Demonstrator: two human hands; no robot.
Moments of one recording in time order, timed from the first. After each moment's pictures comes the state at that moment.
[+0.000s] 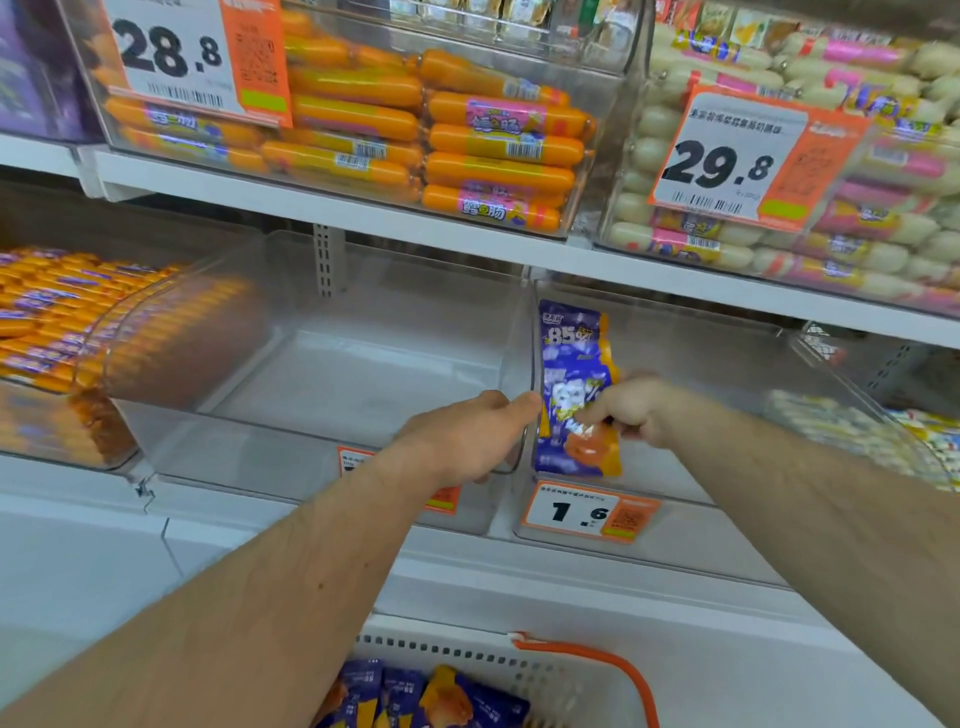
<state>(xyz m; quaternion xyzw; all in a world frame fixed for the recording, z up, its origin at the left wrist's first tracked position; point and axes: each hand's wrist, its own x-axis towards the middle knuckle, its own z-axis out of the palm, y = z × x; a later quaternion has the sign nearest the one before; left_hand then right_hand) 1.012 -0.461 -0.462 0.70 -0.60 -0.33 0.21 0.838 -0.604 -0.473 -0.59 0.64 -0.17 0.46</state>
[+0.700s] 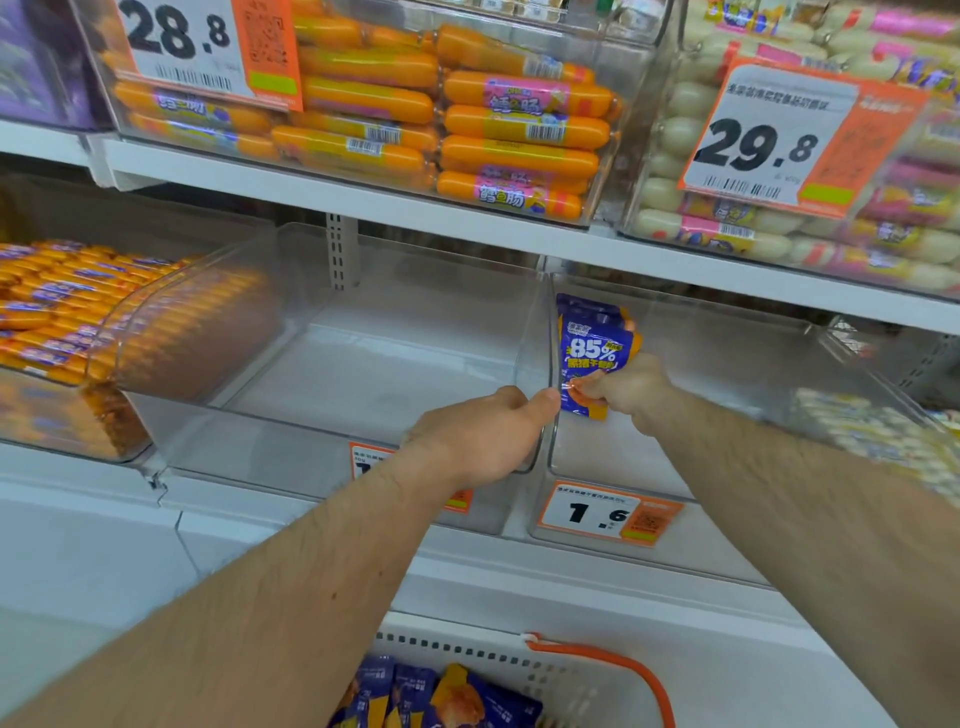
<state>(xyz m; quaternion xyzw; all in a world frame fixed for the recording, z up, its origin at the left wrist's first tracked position) 1.012 -0.462 -0.464 0.71 -0.61 -0.30 0.19 0.853 -0.650 -0.509 -0.58 0.63 -0.32 0.40</state>
